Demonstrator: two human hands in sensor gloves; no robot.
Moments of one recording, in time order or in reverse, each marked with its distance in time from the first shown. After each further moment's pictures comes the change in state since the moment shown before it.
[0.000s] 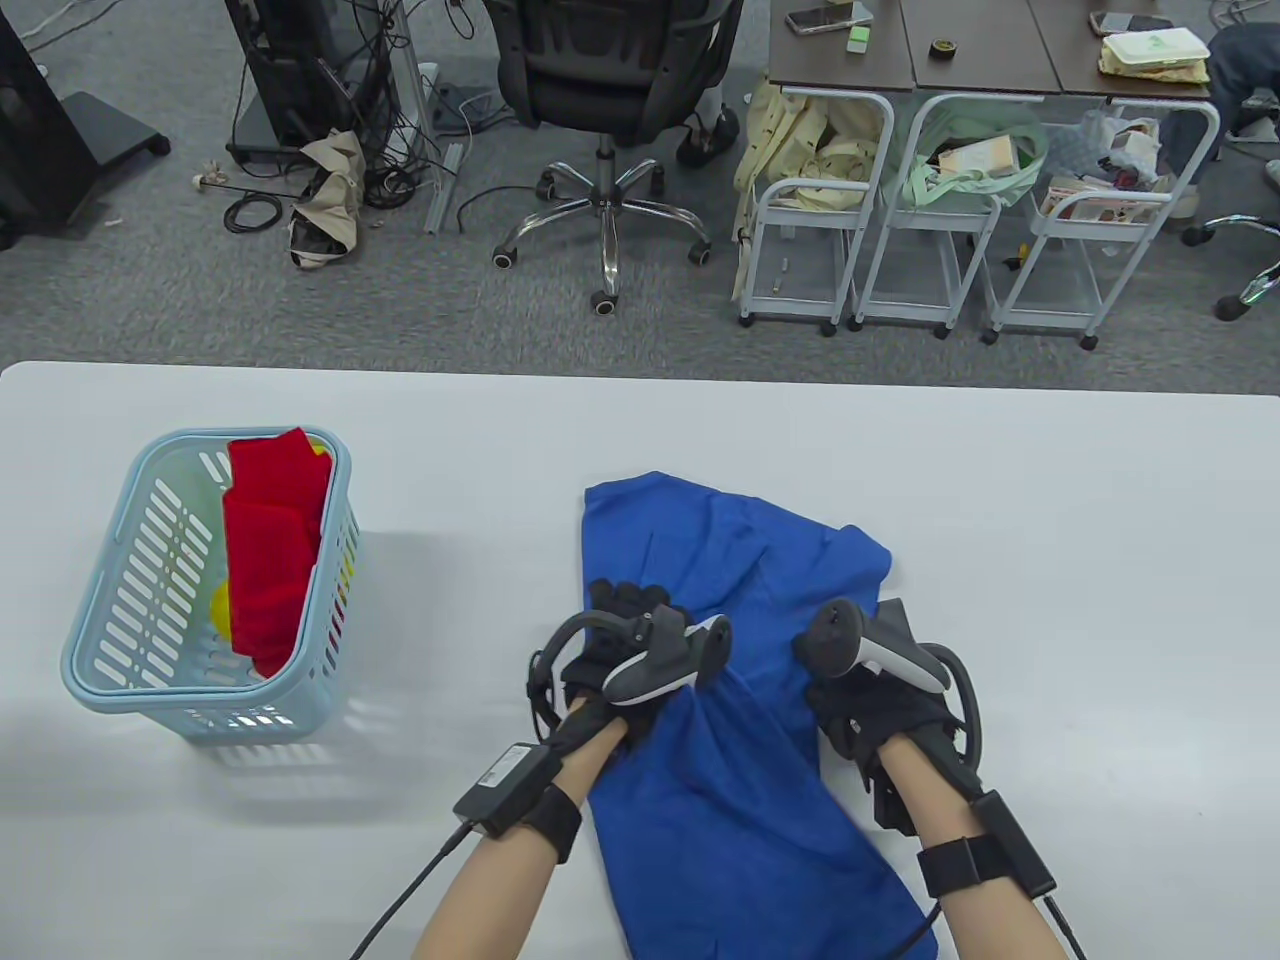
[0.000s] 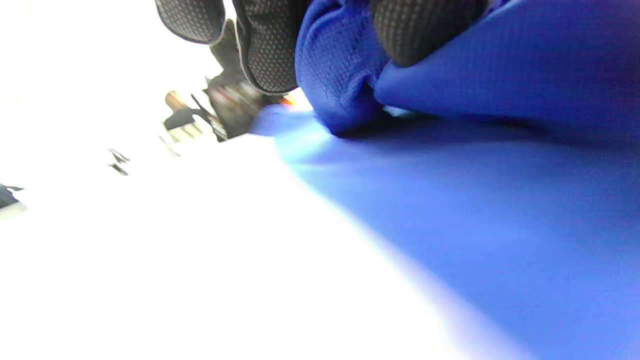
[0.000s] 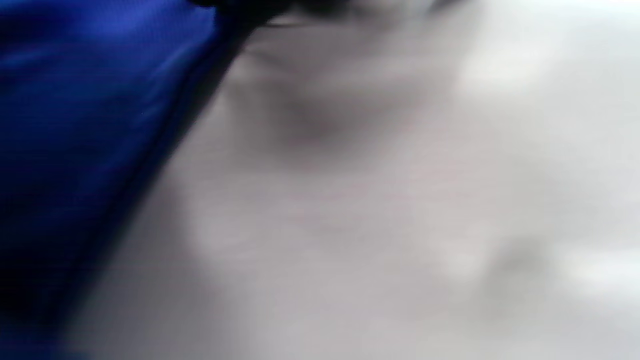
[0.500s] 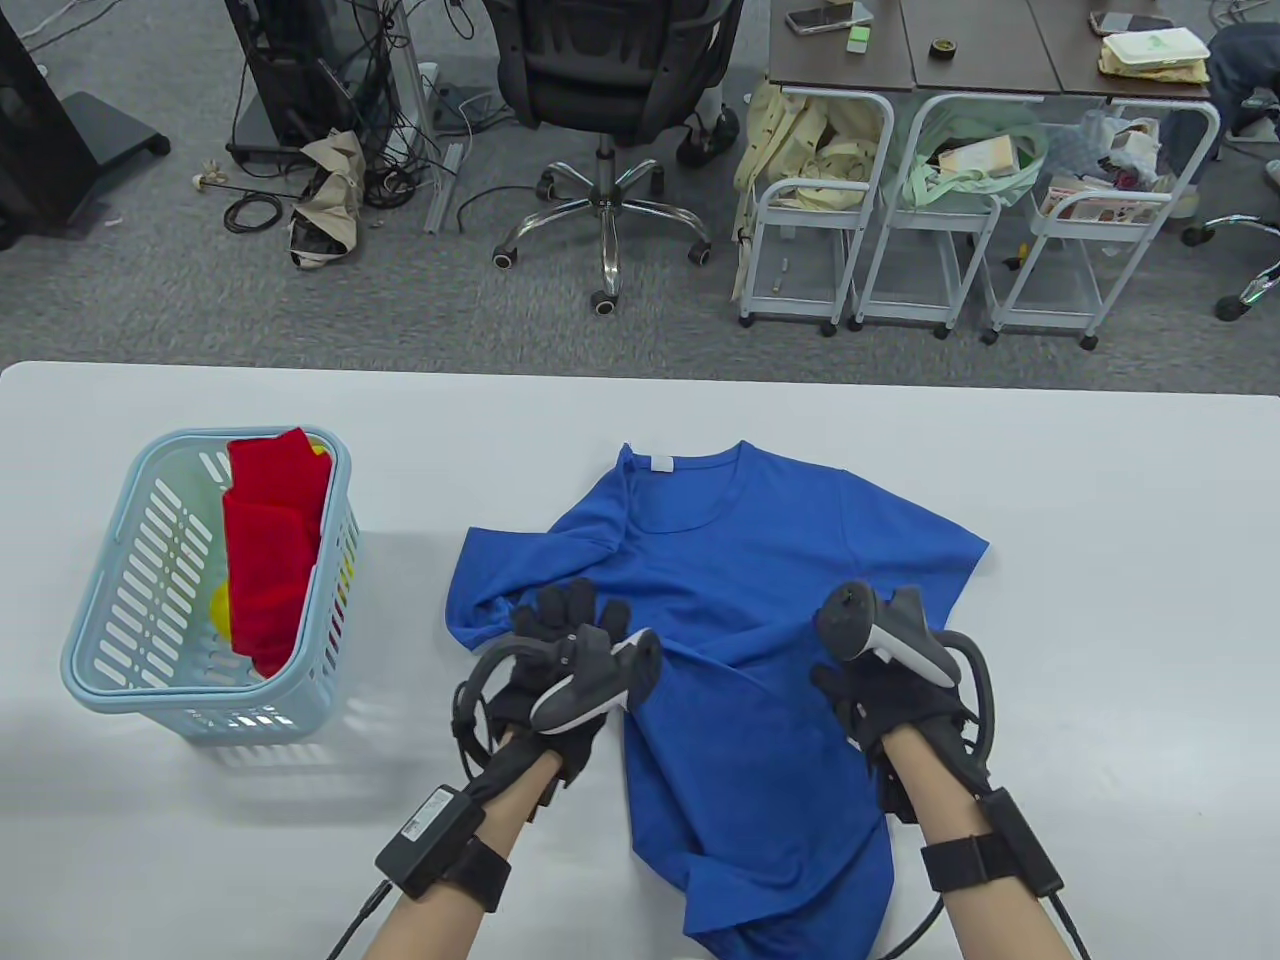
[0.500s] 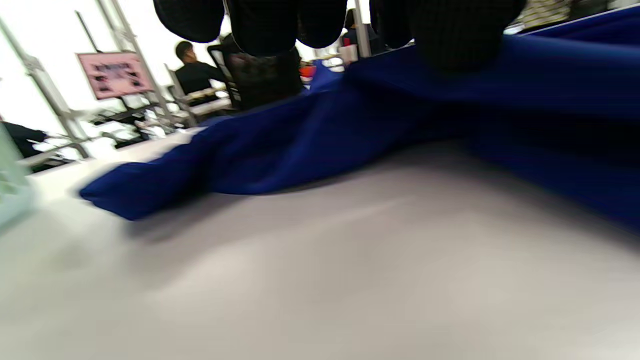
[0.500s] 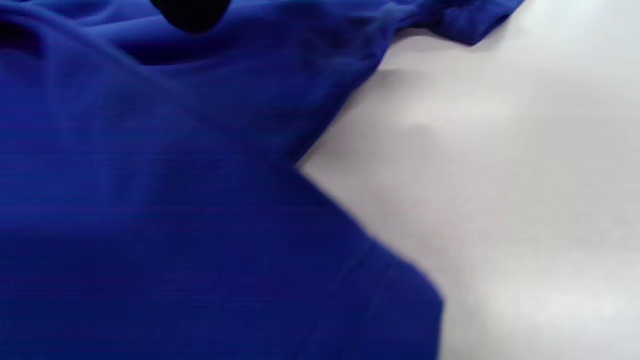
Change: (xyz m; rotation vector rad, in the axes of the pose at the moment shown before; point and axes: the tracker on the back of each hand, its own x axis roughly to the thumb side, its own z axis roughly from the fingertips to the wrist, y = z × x) left_hand -0.002 -0.005 0.040 -0.151 -0.132 0.218; right_hand 0.022 -0.031 0.058 -0.111 -0.053 0.000
